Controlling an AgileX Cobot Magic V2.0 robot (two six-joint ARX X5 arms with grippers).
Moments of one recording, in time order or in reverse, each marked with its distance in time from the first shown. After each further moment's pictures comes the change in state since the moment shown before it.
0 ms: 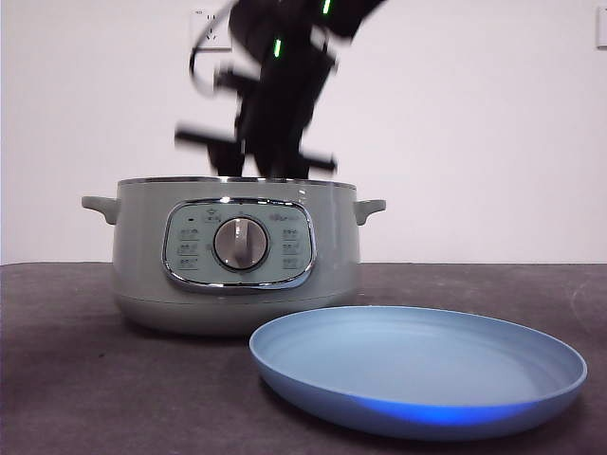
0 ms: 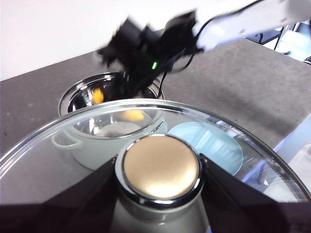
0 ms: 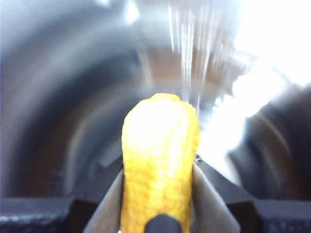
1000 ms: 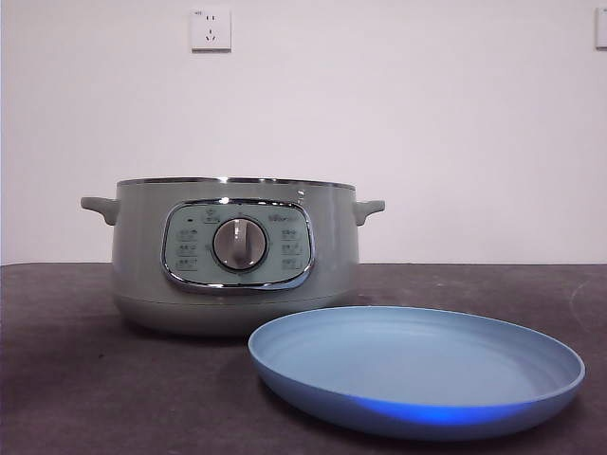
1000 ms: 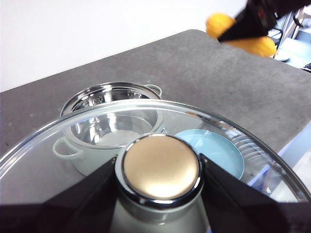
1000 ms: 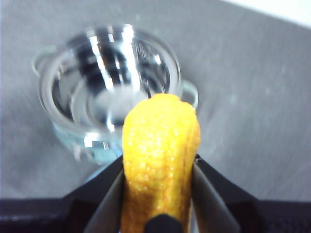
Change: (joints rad) left arm -0.001 0.000 0.000 0.035 0.000 0.000; right arm 0.001 -0.945 -0.411 -0.434 0.108 -0.082
